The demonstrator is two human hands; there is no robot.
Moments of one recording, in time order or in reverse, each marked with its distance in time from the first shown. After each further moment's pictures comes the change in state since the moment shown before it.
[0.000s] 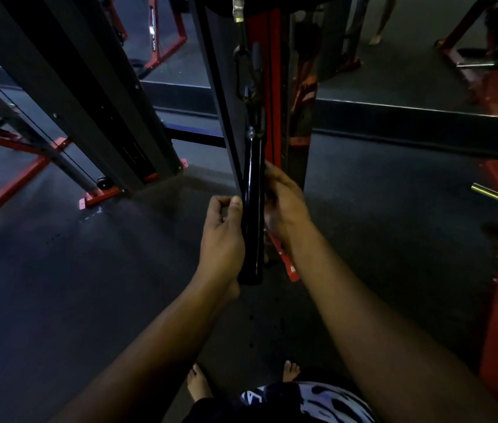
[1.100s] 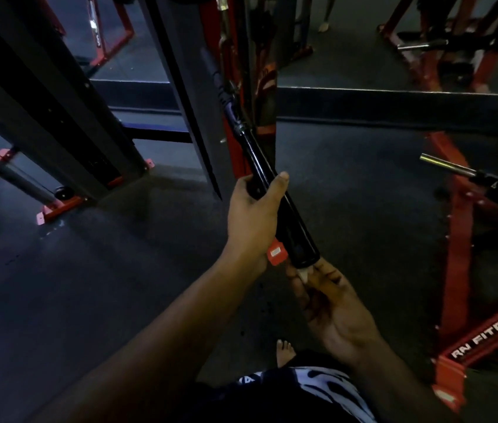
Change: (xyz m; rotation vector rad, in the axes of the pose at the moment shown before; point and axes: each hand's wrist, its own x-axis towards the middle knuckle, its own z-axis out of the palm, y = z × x) left_hand -0.012 0.002 0.042 -0.017 -0.197 -0.043; right_hand -0.206 0.018 -0.079 0.226 0.083 0.082
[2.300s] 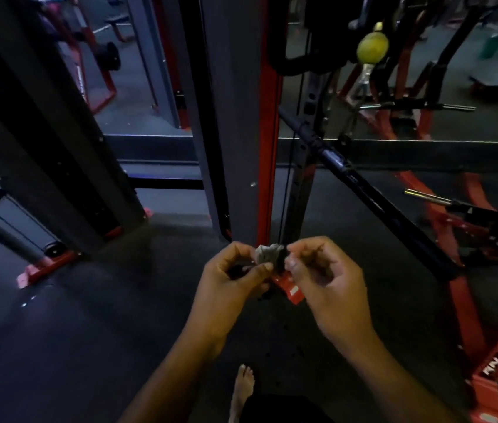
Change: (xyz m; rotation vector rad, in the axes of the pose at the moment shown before) left_hand -0.010 0.034 -0.301 0.124 -0.376 0.169; right_hand 0.040 0.167 0.204 -1.118 0.030 -0.956
